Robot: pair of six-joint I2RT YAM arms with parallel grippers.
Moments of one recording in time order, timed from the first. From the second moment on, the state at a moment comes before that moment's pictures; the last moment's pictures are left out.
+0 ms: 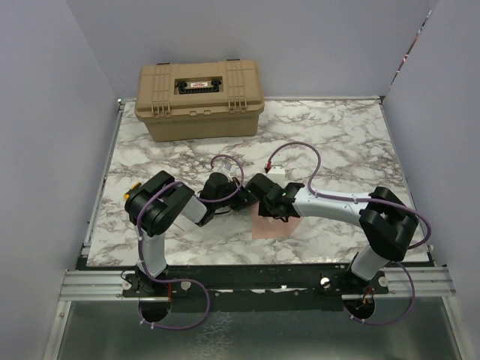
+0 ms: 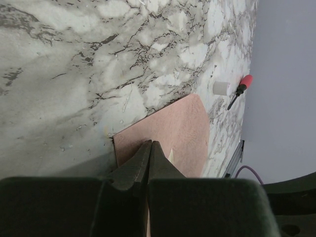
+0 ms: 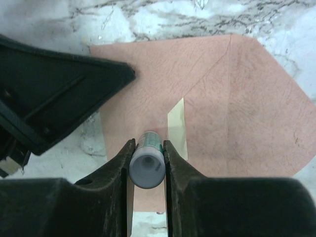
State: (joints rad) left arm -0.62 1.91 0.58 0.85 0.30 -1.10; right arm 0.95 1.64 0.99 -0.47 0.41 0.88
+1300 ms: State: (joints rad) left arm -0.60 1.89 0.60 0.82 0.34 -1.05; right arm 0.27 1.20 0.43 -0.04 -0.07 1.07
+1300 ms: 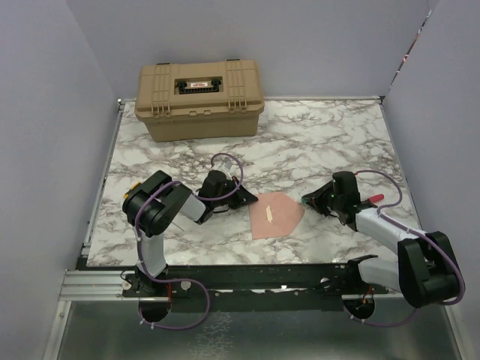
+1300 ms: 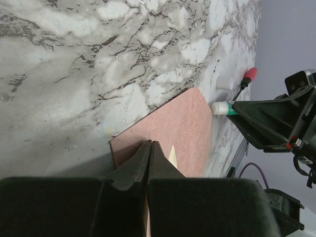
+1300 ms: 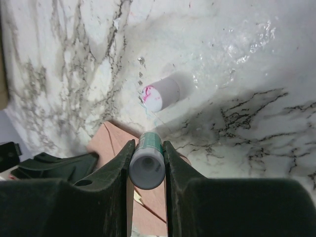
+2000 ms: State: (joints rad) left arm -0.60 1.82 0.64 0.61 0.35 -0.97; right arm 0.16 1.25 0.34 0.13 -0.20 1.26
